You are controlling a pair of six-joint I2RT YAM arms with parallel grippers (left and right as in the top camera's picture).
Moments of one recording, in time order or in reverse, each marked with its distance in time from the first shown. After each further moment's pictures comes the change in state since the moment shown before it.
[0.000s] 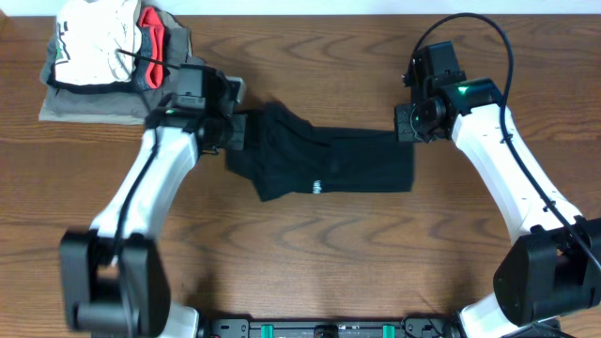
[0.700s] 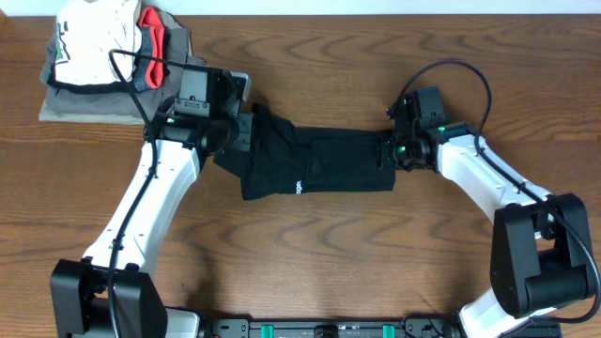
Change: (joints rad) left arm -0.066 -0.077 0.000 -0.003 -0.029 -0.045; right arm -0.005 0.038 -0.375 0.422 -0.280 0.088
